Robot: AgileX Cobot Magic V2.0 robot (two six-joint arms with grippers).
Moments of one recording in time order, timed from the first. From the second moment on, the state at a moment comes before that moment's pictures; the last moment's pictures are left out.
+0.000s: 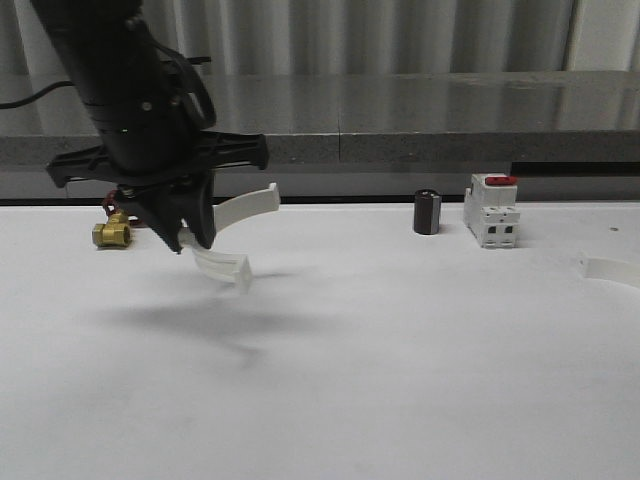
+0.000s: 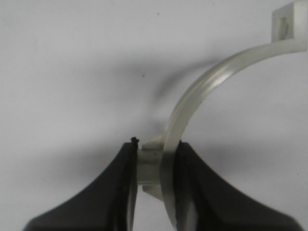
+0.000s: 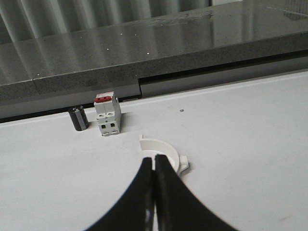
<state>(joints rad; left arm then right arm) -0.51 1.90 -1.40 -0.02 0.76 -0.41 -0.06 -0.01 0.03 -0.01 0.14 0.21</state>
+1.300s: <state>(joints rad) -0.58 2.10 -1.51 -0.07 0.79 -0.45 -0.06 -0.01 0.03 -0.01 0.14 0.21</state>
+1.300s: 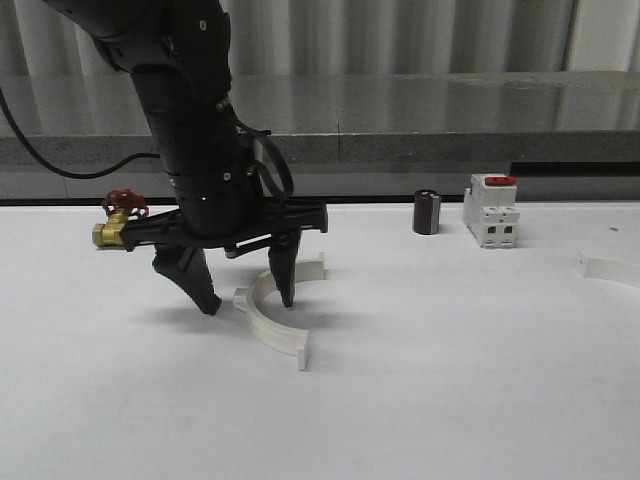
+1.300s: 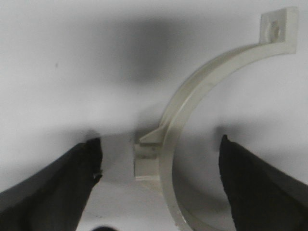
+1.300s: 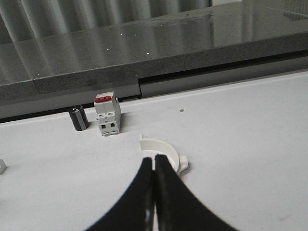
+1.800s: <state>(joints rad) -0.50 1.77 -1.42 -0.06 0.81 -0.16 -0.06 -0.01 0.03 -0.01 0.14 0.21</state>
